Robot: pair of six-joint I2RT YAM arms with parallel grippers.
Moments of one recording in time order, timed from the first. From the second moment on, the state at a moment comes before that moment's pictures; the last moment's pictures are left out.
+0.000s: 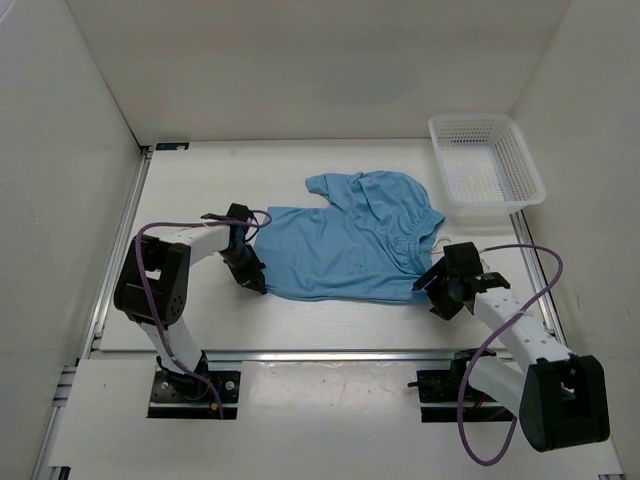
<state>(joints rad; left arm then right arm) -0.28 1.73 0.98 -0.75 0.22 -0.79 0.20 1.00 0.51 -0.60 0.01 1.00</state>
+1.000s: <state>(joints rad) -0.08 1.38 2.07 -1.06 0.19 -0.72 0.21 1.05 1.55 -0.82 -0.03 0.60</state>
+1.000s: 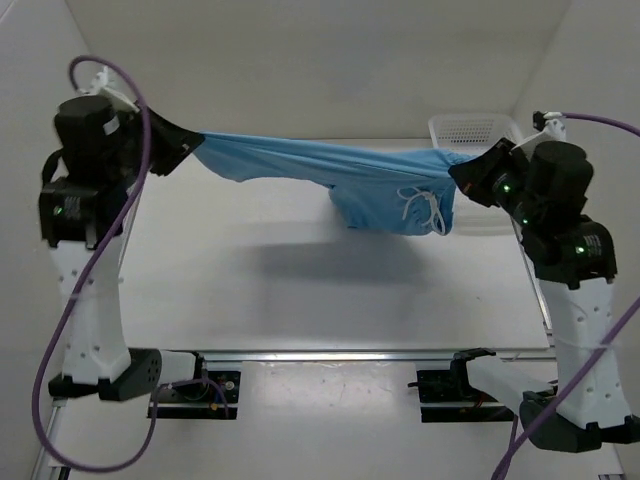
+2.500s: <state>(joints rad) 0.01 2.40 2.53 -1.05 0.15 -0.53 0.22 2.03 1.87 -0.75 -0.07 0.47</state>
